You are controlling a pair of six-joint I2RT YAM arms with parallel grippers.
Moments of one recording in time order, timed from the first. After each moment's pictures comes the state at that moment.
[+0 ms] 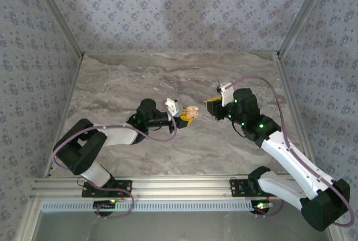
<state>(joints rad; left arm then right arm) -0.72 1.57 0.61 0.80 0.68 0.05 0.54 0.95 0.81 -0.31 -0.15 0.16</state>
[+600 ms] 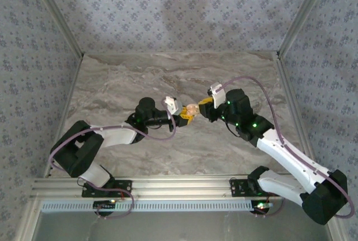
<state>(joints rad) -0.72 1.53 0.63 0.79 0.69 0.02 0.61 1.00 0.80 -0.23 -0.17 0.11</state>
